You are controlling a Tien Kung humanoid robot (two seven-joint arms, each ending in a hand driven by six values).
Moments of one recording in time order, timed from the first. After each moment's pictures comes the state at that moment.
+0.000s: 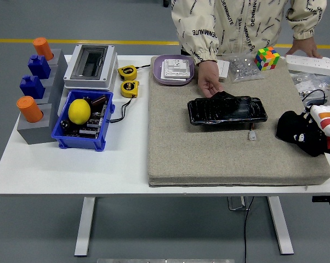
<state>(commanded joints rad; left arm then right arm) -0.06 0.23 -1.32 -0.22 1.11 0.06 0.23 0.52 -0.38 1.02 0.66 -2.16 -0.30 0.15</state>
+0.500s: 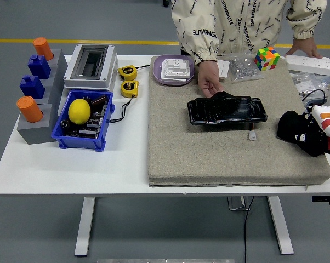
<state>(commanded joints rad) -0.06 0.23 -1.33 -0.22 1.11 0.06 0.23 0.52 -0.38 1.02 0.66 -2.15 -0.32 0.15</state>
